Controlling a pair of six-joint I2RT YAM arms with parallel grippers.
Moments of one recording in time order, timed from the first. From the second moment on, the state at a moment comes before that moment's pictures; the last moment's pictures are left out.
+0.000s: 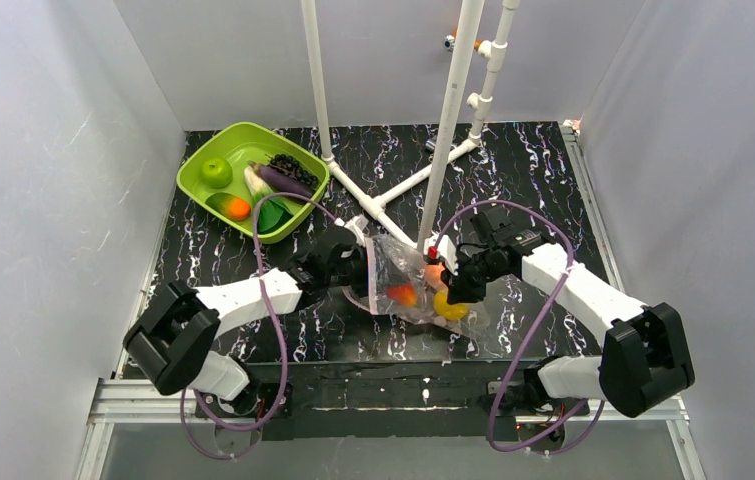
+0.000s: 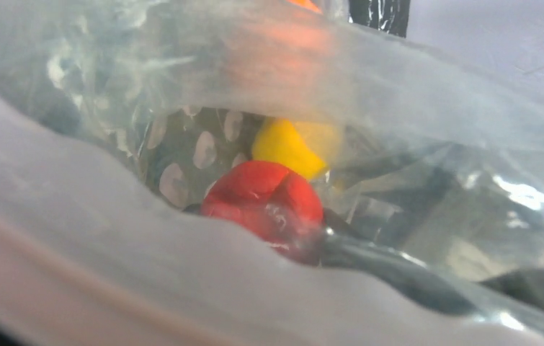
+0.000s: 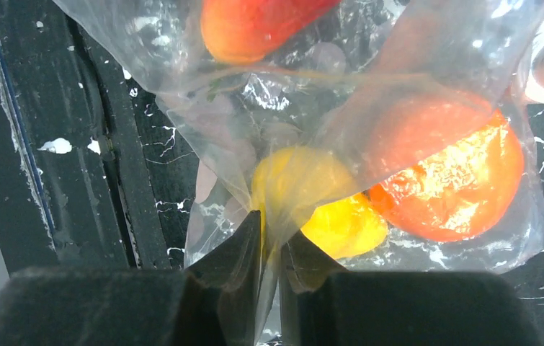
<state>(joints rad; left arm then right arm) -0.77 1.45 0.70 0.12 0.28 -1.04 0.48 1.29 0.87 -0.80 -0.63 -0.79</state>
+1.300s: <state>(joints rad) -0.58 1.10 0.70 -0.12 0.33 -0.78 0.46 1.27 0.83 -0.80 -0.65 -0.84</state>
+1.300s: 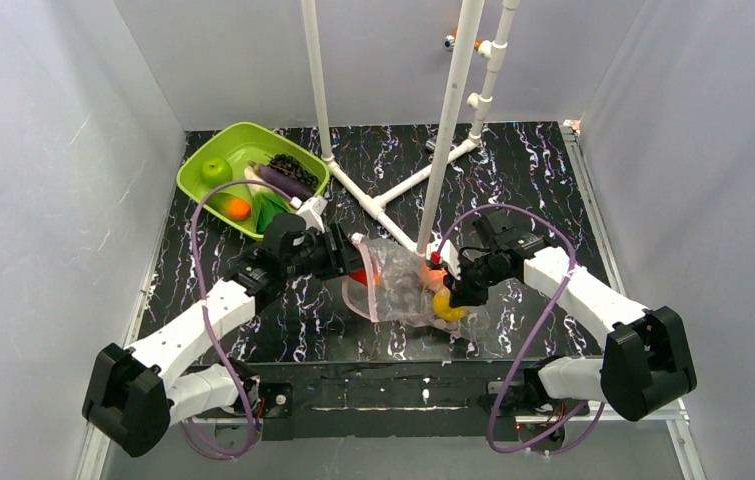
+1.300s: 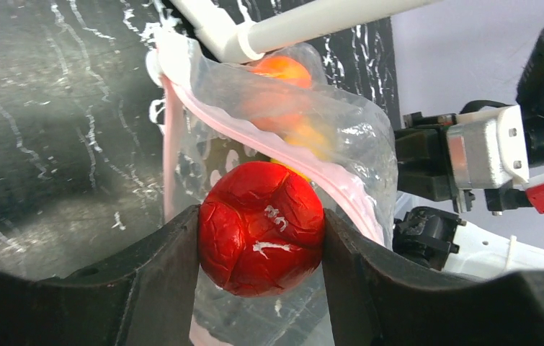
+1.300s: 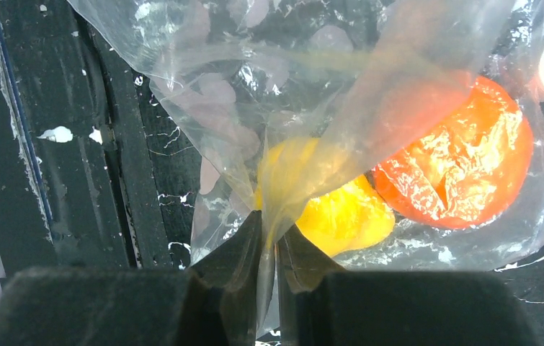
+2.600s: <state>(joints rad) -0.40 0.94 0.90 -0.63 0.22 -0.33 0.46 1.27 0.83 -0.80 -0.65 -0.84</state>
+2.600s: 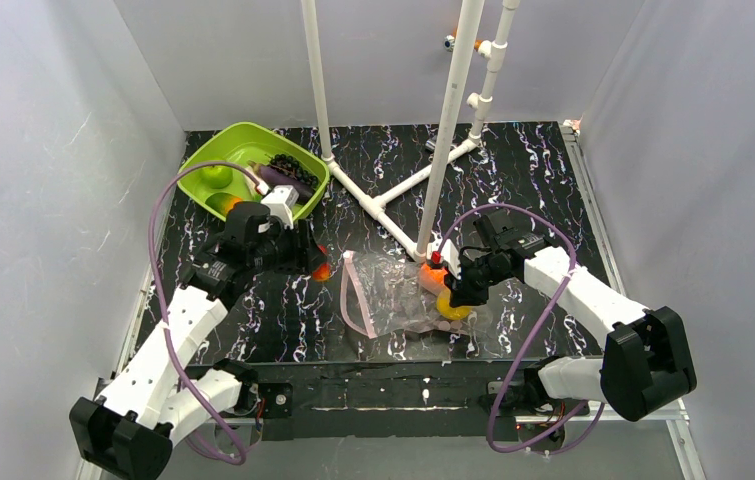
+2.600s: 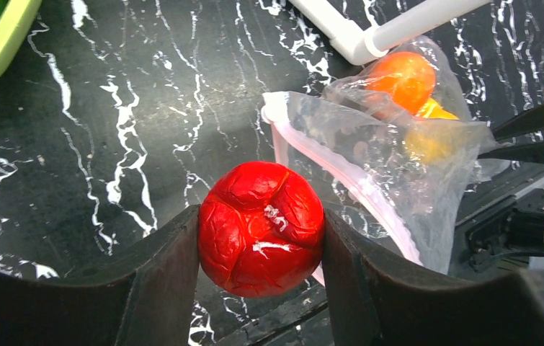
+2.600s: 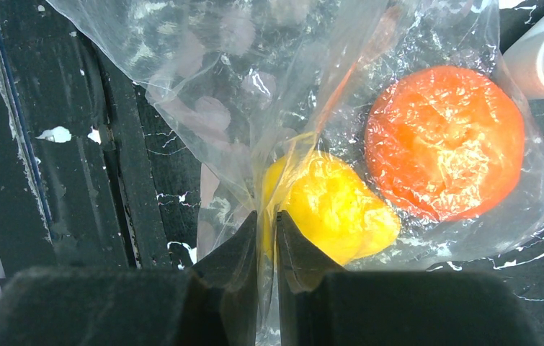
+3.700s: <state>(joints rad) -0.12 1.04 0.93 -0.51 0.23 -0.35 0.46 1.27 0.83 -0.80 -0.65 -0.84</state>
